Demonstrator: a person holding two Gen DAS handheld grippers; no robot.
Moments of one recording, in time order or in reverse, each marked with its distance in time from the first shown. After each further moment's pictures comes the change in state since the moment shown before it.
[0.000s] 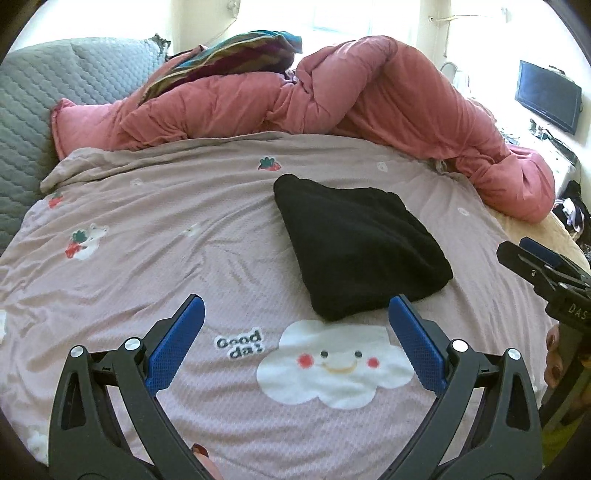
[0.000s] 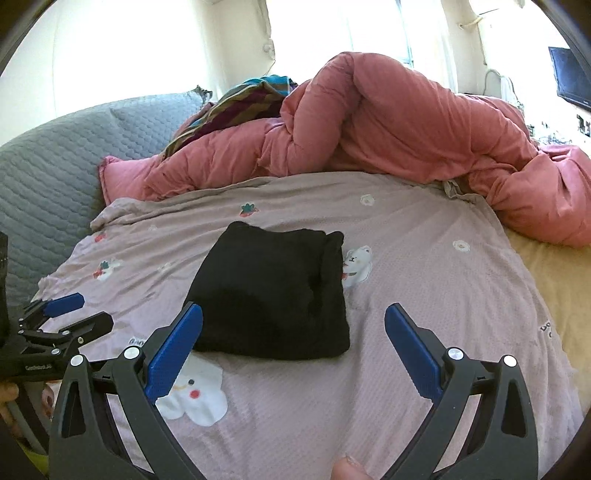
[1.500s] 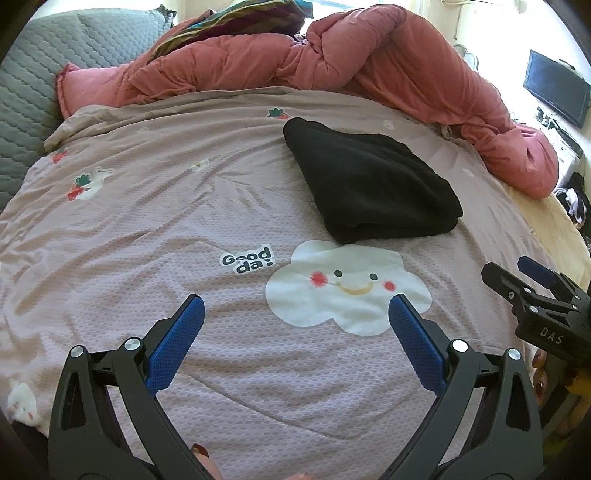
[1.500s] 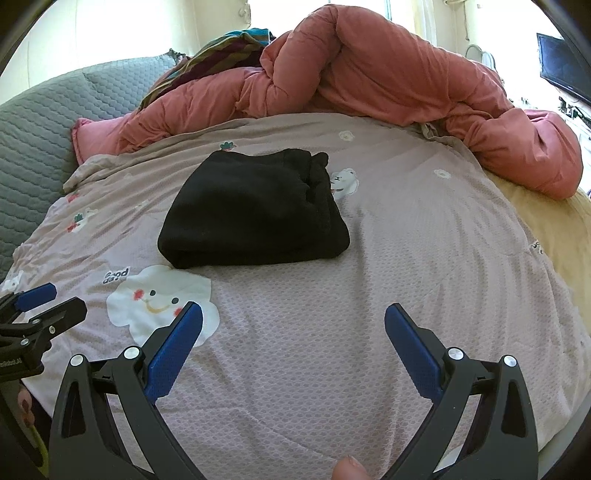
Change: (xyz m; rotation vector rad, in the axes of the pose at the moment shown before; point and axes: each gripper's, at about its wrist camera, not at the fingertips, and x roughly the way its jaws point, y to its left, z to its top) left arm 0.003 0.012 -0.055 -0.025 0.109 -0.002; right arm 0.010 0.025 -0.071 0.034 0.142 -0.126
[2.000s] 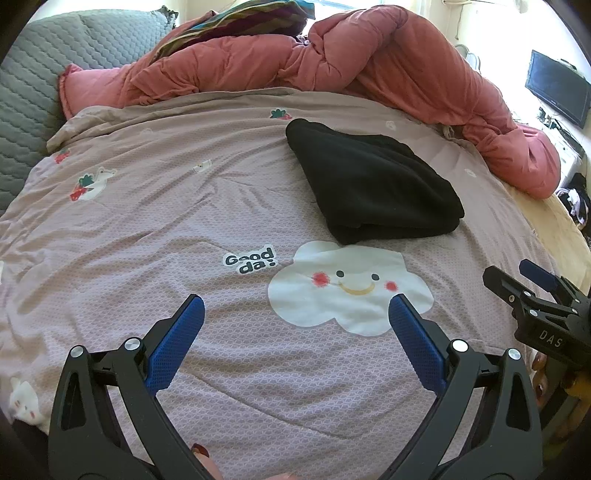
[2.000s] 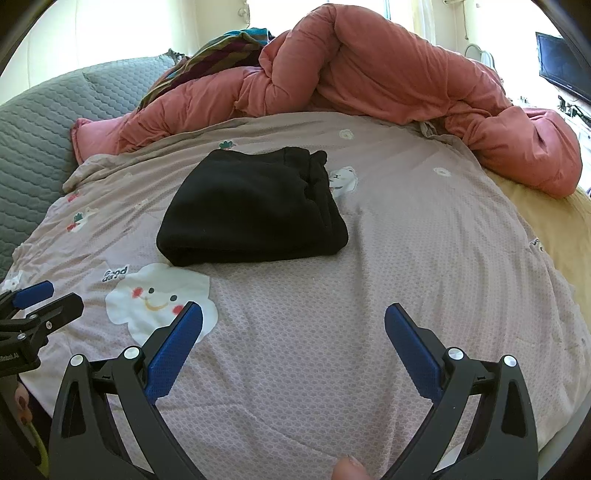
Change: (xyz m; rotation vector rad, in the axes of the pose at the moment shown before) left arm 0.000 0.001 0.001 0.000 0.001 0.008; right arm -0.001 0.000 -0.003 0.009 0.001 -0.001
